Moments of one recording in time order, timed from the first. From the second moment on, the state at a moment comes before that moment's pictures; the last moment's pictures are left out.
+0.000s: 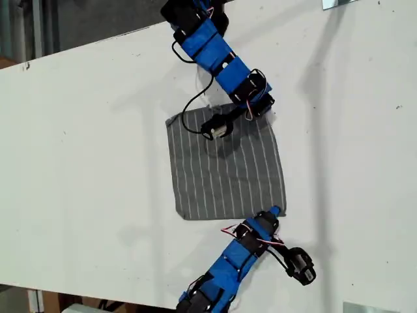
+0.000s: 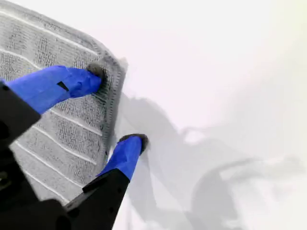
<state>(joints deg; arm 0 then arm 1) 30.8 58.4 74.9 70.6 -95.7 -35.2 70.7 93.9 70.1 91.2</state>
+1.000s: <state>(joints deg) 30.4 48.2 54.5 75.9 -90.2 -35.2 69.9 93.3 70.5 91.2</state>
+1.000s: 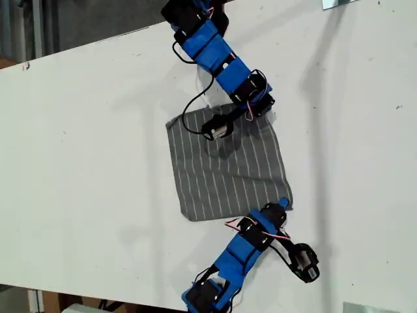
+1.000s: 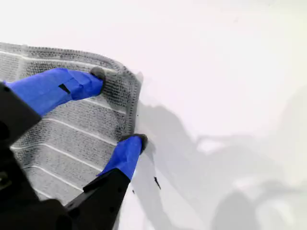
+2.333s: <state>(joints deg) 28.1 60.7 51.1 84.7 -83.5 -29.3 78.4 80.1 90.4 86.8</state>
